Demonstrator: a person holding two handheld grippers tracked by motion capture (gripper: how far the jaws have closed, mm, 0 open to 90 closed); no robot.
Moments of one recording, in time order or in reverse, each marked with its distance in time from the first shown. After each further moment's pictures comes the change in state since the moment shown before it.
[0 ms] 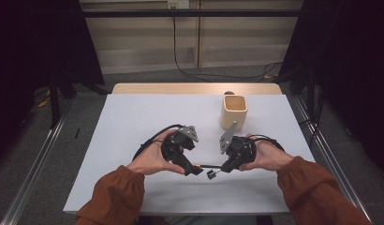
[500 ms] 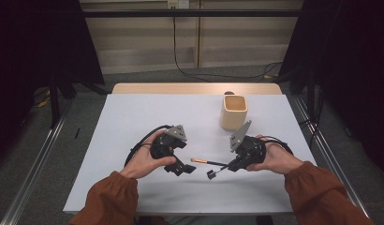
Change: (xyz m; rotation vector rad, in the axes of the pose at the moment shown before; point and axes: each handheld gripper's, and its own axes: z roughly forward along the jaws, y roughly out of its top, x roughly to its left) left arm 0.003 -0.025 -0.014 -0.071 0.072 -0.047; right arm 0.002 -0.025 -0.010 -0.077 -0.045 0.058
